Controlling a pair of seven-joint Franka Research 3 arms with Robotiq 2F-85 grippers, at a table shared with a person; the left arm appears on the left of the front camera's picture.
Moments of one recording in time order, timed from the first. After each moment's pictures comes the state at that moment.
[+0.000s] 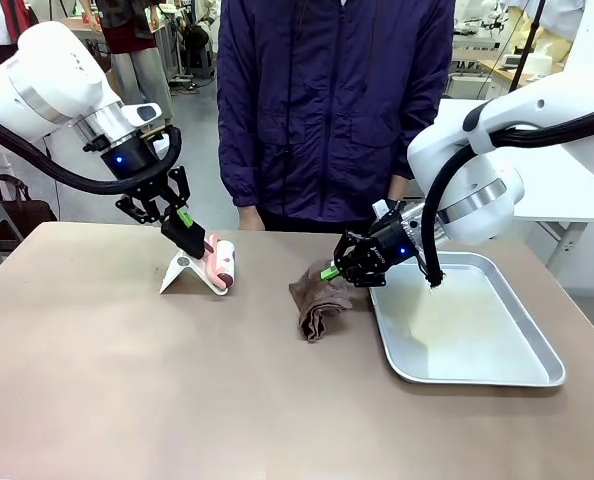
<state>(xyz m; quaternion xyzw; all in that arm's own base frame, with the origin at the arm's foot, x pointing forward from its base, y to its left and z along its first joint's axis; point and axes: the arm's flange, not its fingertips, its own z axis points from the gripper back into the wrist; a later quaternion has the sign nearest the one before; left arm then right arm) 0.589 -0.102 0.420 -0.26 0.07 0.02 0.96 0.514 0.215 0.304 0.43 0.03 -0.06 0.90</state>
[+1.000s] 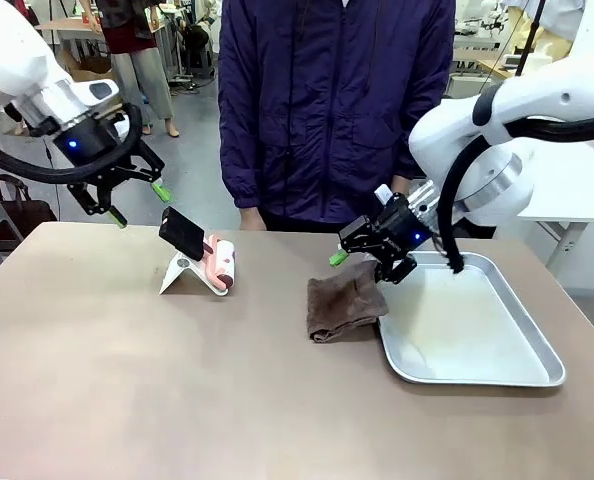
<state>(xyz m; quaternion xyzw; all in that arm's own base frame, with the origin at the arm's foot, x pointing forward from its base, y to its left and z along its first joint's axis) 0.539 -0.058 0.464 -0.29 0.05 0.02 0.96 0.506 0.207 0.348 0.33 0.03 0.01 0.94</state>
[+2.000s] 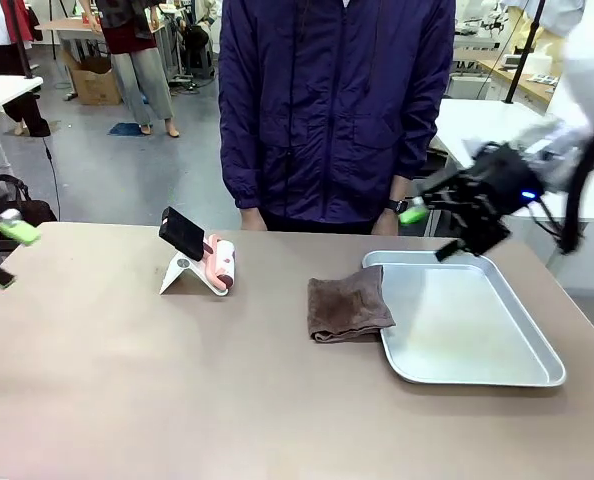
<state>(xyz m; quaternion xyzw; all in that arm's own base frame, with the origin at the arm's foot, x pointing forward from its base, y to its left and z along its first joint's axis) 0.331 0.080 0.459 -0.47 0.01 -0.05 0.88 0.389 0.094 0.473 0.41 -0.02 -0.02 0.91</state>
